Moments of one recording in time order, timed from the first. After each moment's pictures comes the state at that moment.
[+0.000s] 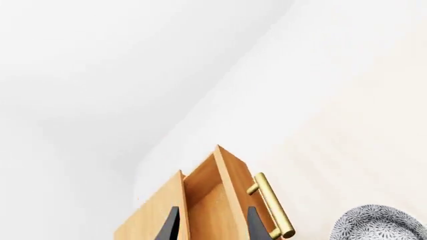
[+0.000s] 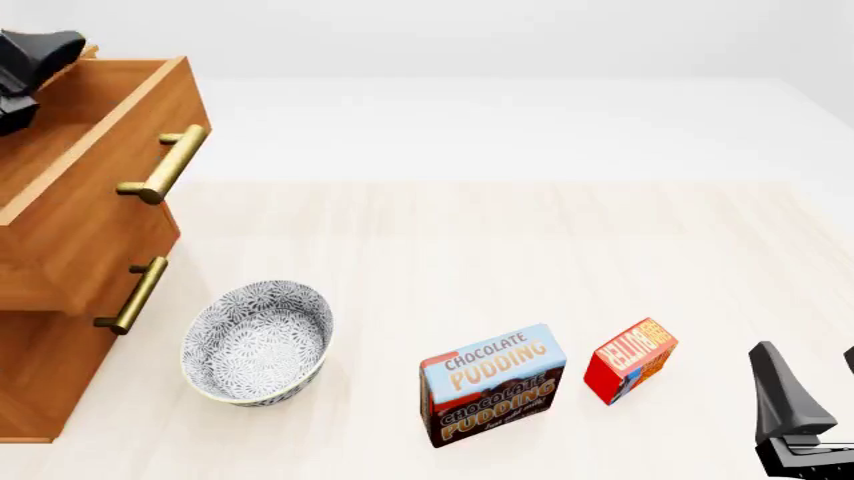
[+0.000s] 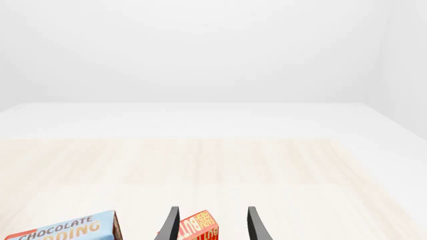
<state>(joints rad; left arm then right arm) -0.12 0.92 -1.23 0.57 0.78 0.00 0.01 0.00 0.00 0.00</state>
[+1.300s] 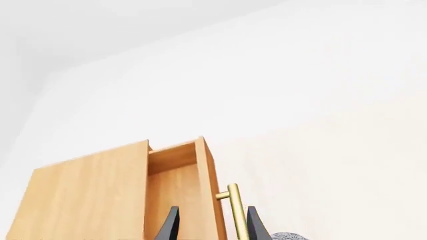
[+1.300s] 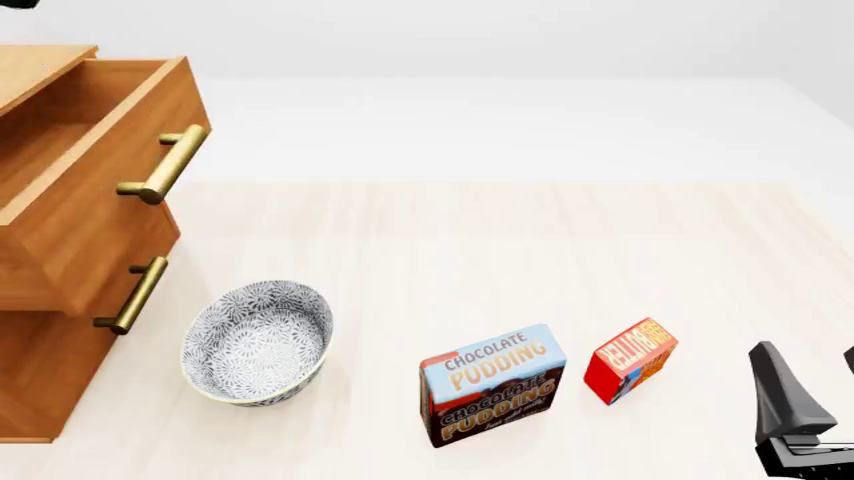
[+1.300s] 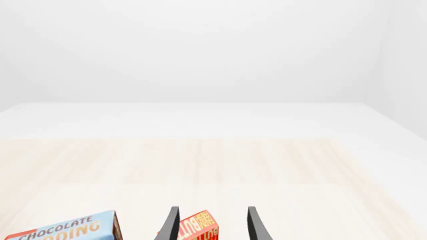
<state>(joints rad) -0.07 1.19 -1.63 0.89 0.24 0.00 0.01 0.00 0.00 0.00</state>
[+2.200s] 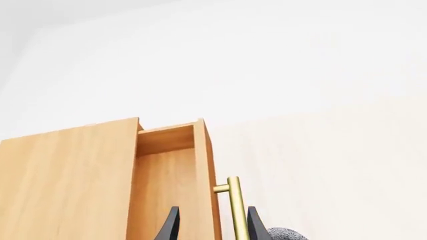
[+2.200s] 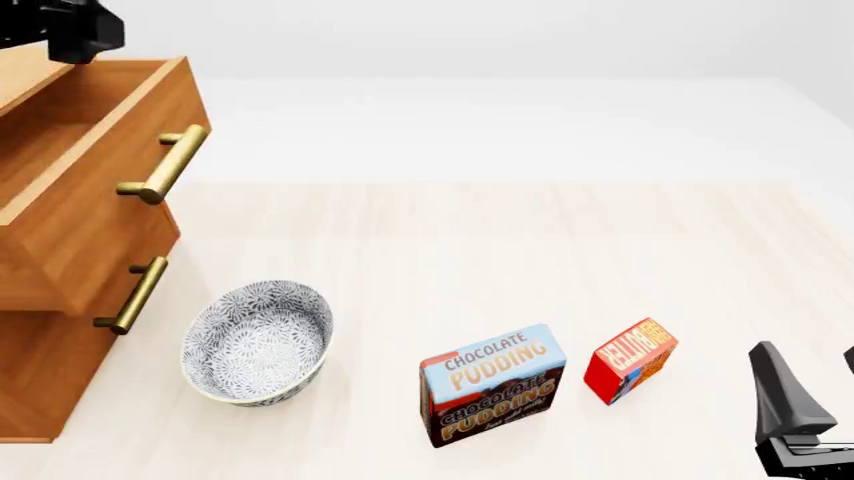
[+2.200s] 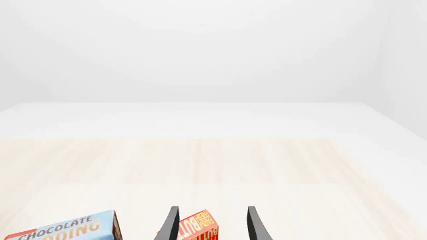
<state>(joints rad) -0.03 1.24 -1.51 0.82 0.16 0.00 0.01 0.00 0.00 0.00</state>
